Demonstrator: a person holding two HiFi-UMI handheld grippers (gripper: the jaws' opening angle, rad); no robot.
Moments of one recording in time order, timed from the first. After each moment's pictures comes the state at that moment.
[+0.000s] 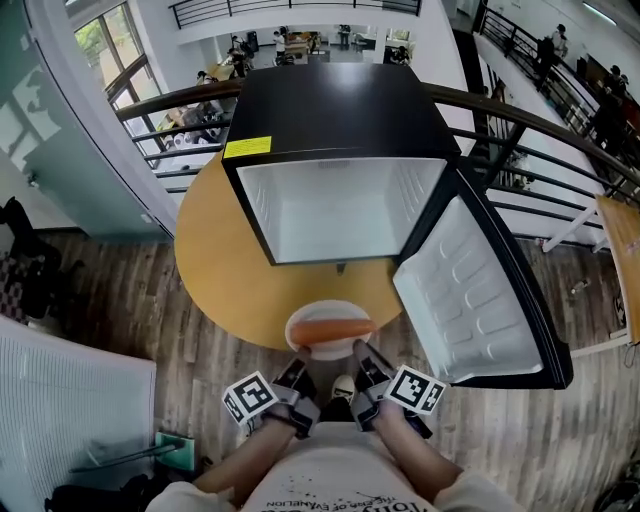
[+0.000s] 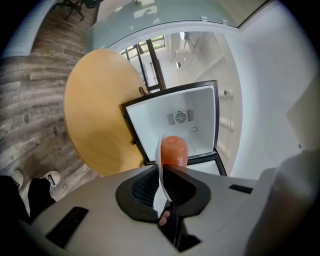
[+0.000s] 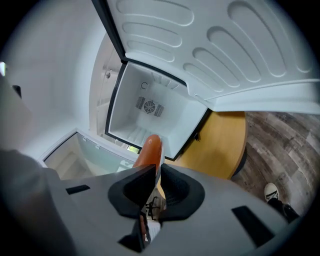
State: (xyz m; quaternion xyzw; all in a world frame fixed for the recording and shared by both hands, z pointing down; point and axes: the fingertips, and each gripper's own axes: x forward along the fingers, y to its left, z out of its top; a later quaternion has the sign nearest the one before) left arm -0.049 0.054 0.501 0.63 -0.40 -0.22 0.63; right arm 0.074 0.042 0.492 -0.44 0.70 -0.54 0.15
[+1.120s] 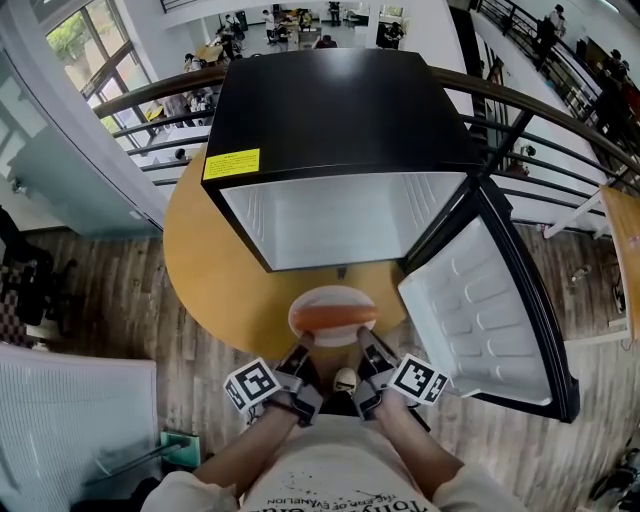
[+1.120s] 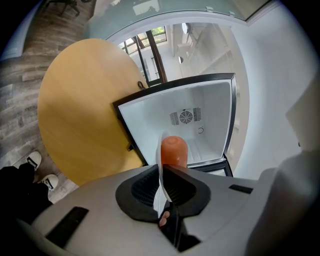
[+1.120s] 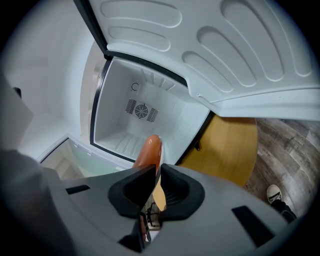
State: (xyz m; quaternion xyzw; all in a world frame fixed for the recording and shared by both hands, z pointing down) left arm -0.046 -0.029 0.512 0.63 -0.39 -0.20 0.64; right arm 0.077 -0.033 0.506 -0.47 0.67 -0.55 0.16
